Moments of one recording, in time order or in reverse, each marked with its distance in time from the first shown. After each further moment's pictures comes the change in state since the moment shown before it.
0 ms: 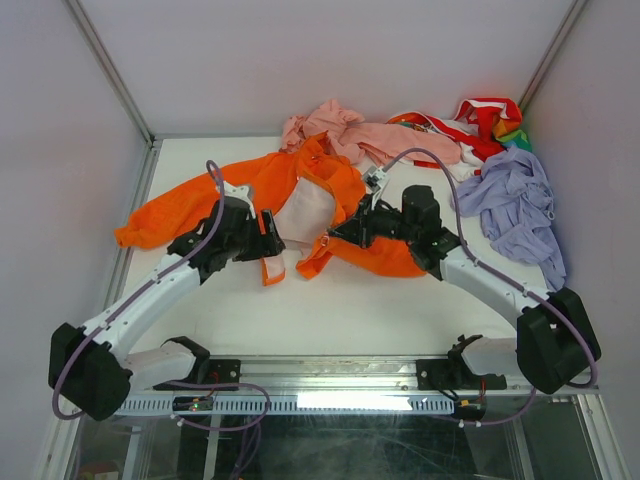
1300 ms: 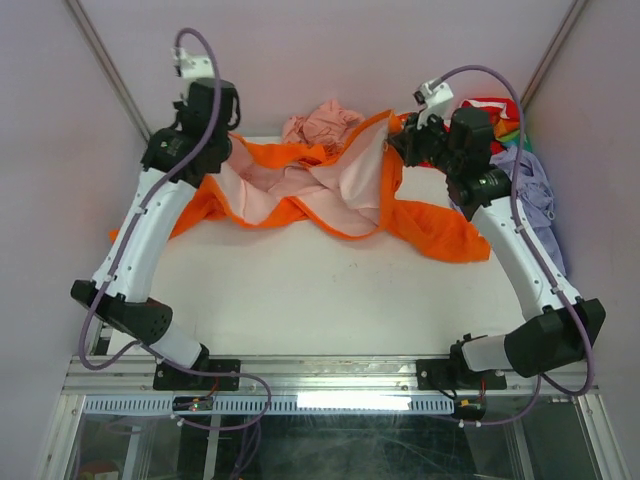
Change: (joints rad) left arm 0.116 0.490 1.160 -0.416 -0.816 0.389; right arm -0.261 0.085 0.650 -0.526 0.396 -0.363
